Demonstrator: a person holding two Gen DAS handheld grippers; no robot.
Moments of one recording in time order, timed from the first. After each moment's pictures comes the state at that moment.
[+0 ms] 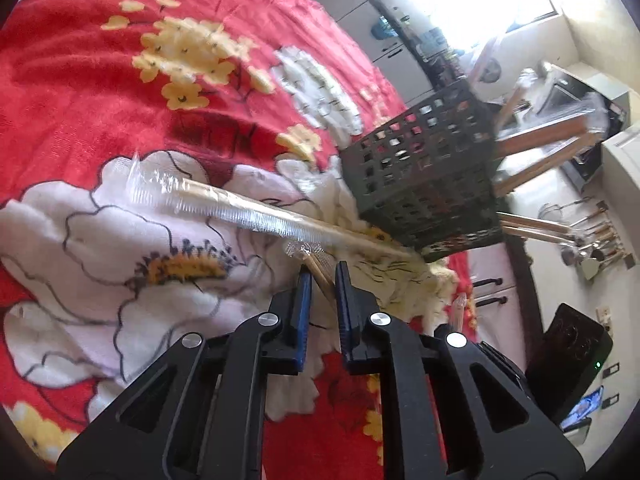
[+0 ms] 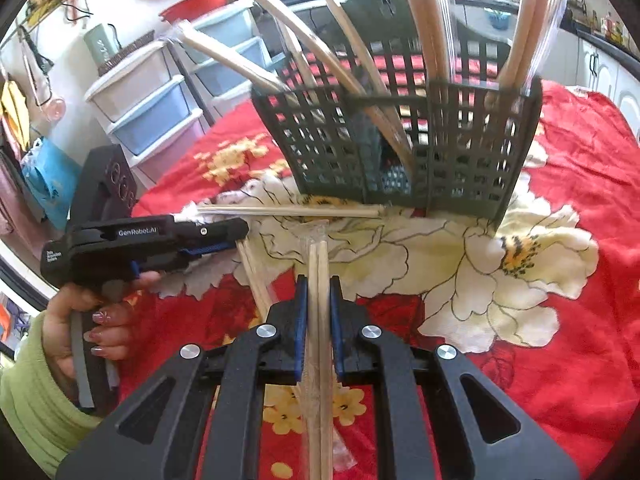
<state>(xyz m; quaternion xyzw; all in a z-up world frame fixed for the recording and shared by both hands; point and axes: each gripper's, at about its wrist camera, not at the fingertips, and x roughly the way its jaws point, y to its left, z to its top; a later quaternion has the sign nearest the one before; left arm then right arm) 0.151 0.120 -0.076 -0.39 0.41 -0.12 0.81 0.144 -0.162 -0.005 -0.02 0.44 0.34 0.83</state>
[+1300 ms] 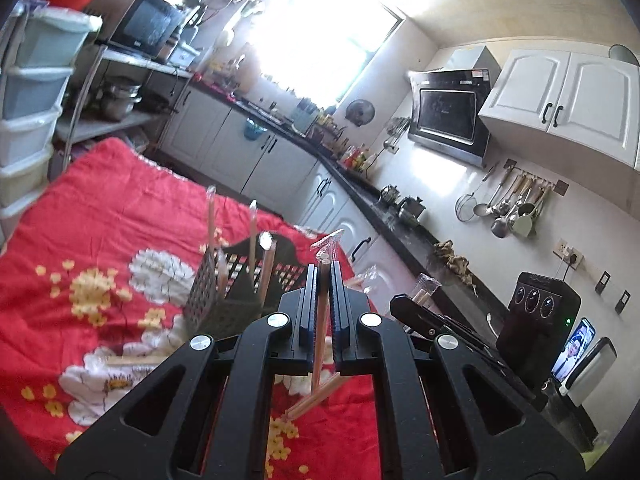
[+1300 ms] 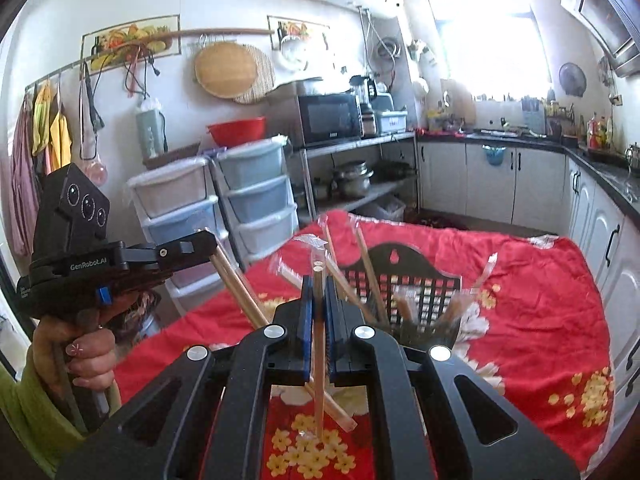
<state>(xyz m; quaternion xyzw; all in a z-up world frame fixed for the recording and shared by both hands) 0.090 0.071 0.121 -0.25 0.19 -0.22 0.92 0.103 -0.196 0.137 0.00 0.20 0.36 0.91</state>
